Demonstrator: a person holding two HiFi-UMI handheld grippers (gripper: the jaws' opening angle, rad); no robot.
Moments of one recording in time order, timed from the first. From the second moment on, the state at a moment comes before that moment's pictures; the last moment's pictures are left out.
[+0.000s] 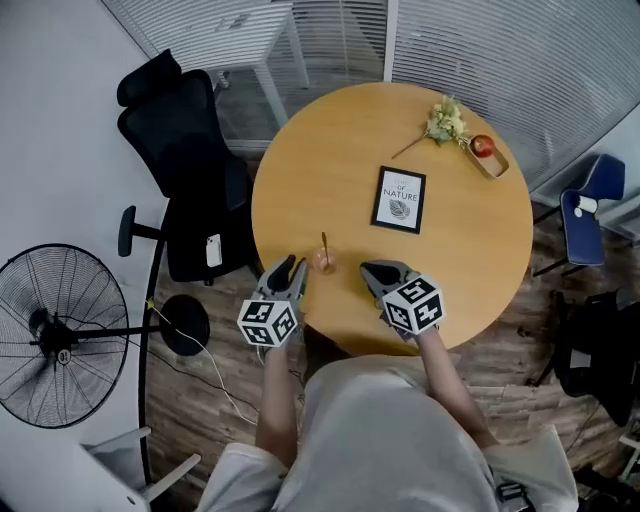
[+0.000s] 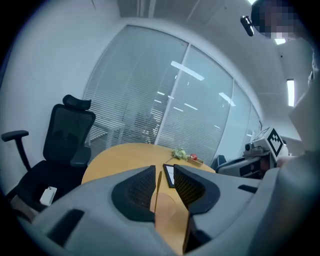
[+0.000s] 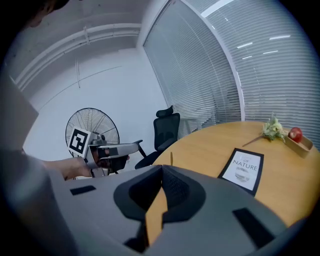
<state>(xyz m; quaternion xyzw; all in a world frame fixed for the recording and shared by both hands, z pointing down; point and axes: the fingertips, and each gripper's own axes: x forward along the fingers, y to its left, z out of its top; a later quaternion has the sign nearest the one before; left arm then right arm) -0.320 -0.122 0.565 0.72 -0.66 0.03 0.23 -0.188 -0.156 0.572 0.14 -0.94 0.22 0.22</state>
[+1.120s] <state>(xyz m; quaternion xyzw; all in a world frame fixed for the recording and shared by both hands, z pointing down) -0.281 -0.079 0.530 0.63 -0.73 0.05 0.24 -0.165 -0.177 0.564 0.14 -0.95 0.20 0.17</state>
